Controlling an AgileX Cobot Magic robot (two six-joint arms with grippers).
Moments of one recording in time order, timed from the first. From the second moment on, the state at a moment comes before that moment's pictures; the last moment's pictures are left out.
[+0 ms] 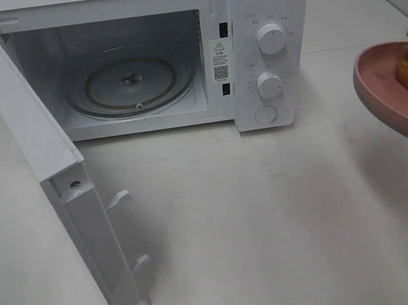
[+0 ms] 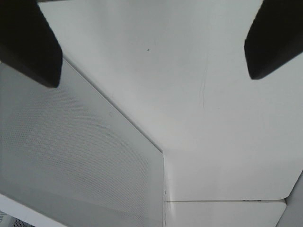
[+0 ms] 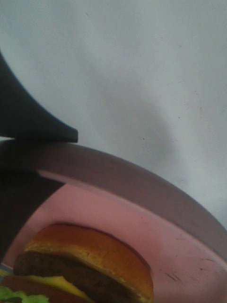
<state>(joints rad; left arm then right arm) 0.03 0.00 -0.50 -0.17 1.04 0.10 0.64 0.82 -0.43 -0.70 0.75 -0.32</state>
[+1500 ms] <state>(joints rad) 0.03 0.00 -0.50 -0.17 1.04 0.10 0.63 1.72 -0.52 -1.07 0.86 1.12</state>
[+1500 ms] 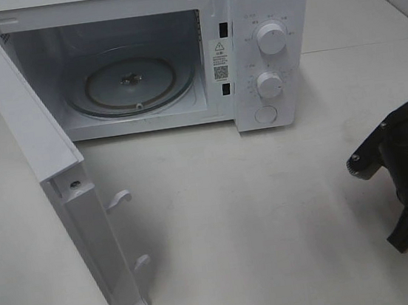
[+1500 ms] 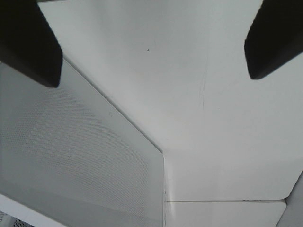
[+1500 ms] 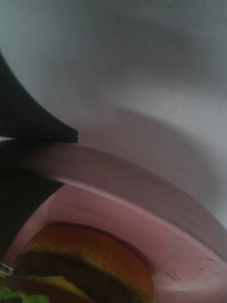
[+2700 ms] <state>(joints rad) 0.03 0.00 -0.50 -0.17 1.04 0.10 0.56 1.79 -0.64 -1.04 0.80 1.09</state>
